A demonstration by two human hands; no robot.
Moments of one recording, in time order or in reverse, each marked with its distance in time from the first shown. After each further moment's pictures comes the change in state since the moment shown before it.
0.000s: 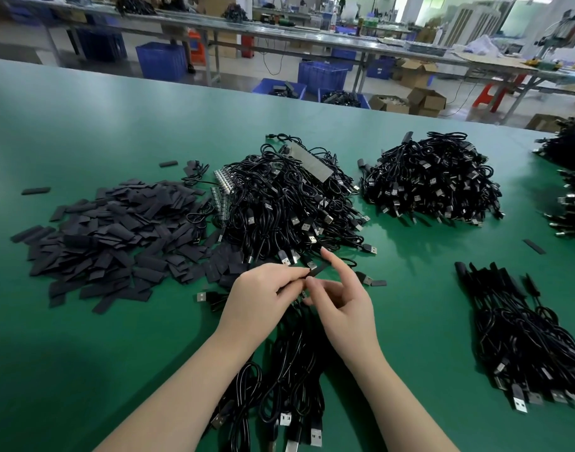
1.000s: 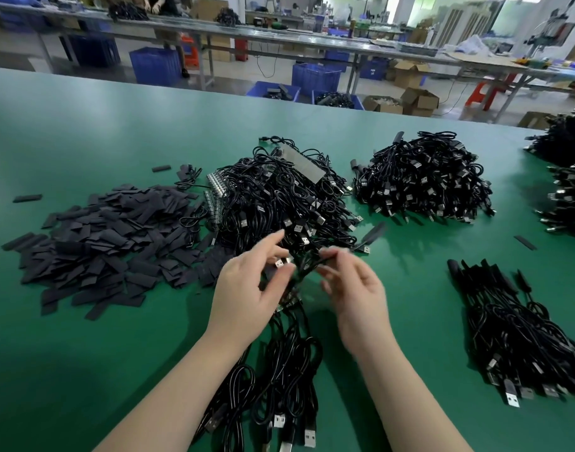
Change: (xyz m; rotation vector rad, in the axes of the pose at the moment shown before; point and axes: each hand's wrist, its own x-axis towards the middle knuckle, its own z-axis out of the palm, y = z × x) left_hand 0.006 0.003 -0.006 -0.008 0.101 0.073; right_hand 0.016 -0.023 -0.012 0.476 0.117 0.217
